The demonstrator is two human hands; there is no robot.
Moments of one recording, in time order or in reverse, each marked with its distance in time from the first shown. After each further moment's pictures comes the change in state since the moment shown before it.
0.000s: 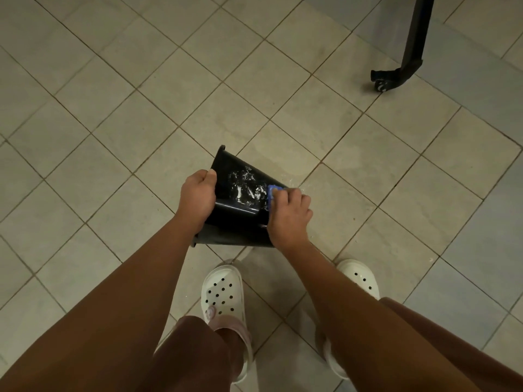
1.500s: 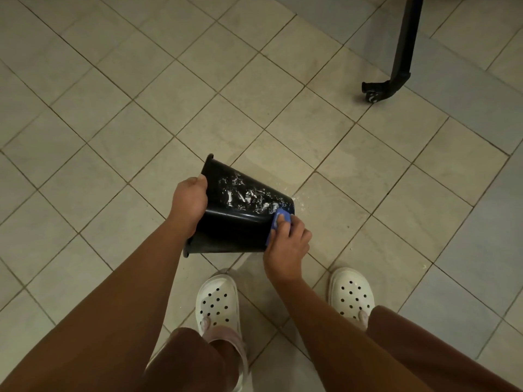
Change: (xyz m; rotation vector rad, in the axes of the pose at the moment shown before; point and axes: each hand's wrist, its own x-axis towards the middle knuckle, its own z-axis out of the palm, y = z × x) left_hand 0.002 0.018 -0.001 -0.010 0.004 -0.158; right_hand -0.038 0.017 0.023 0.104 0.077 0.146
